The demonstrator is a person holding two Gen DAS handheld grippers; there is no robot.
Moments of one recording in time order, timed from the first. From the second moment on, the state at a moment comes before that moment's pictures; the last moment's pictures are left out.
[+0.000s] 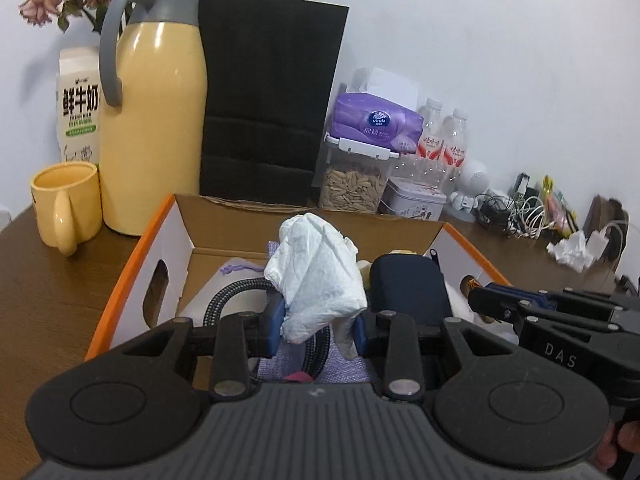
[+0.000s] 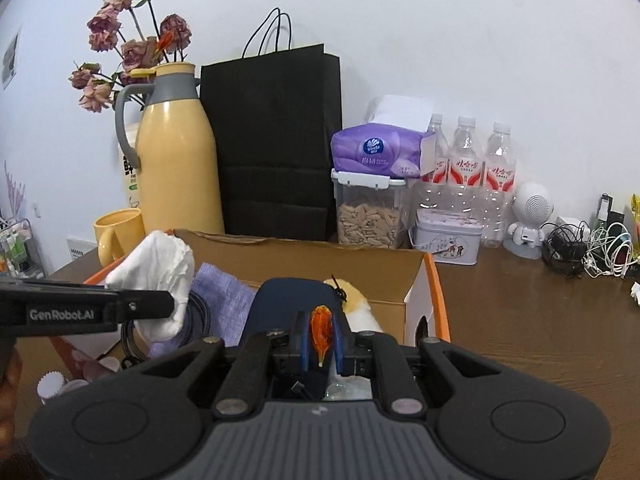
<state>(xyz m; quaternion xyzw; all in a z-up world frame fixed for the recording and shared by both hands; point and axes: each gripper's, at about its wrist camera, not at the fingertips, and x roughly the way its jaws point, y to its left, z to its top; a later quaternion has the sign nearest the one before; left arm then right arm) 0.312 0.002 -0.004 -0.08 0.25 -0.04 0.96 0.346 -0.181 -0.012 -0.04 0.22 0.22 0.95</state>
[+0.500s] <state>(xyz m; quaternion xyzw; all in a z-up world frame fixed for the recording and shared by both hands) 0.305 -0.001 -0.003 -0.02 0.21 0.02 0.98 0.339 -0.176 -0.018 -0.06 0.22 0.22 0.95</state>
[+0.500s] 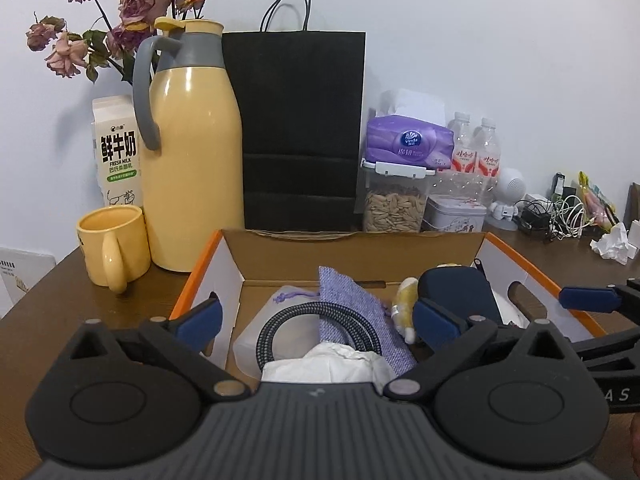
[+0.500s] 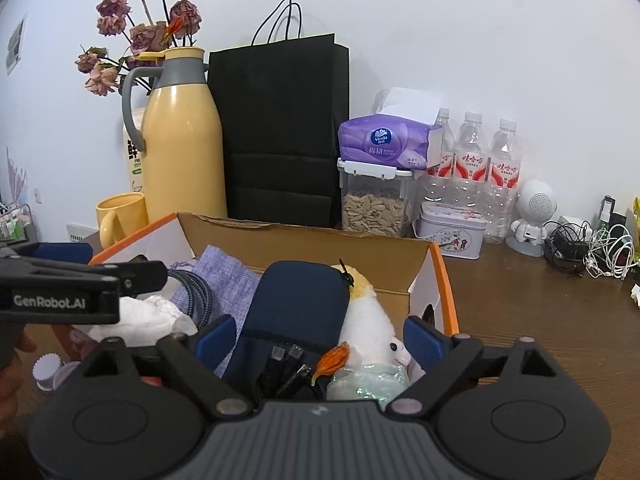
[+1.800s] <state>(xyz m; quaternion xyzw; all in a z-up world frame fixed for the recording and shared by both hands) 0.202 0.055 -0.021 -0.02 0.25 0.06 0.97 0.273 -0.219 -0.033 -0.07 0.25 0.22 0.94</state>
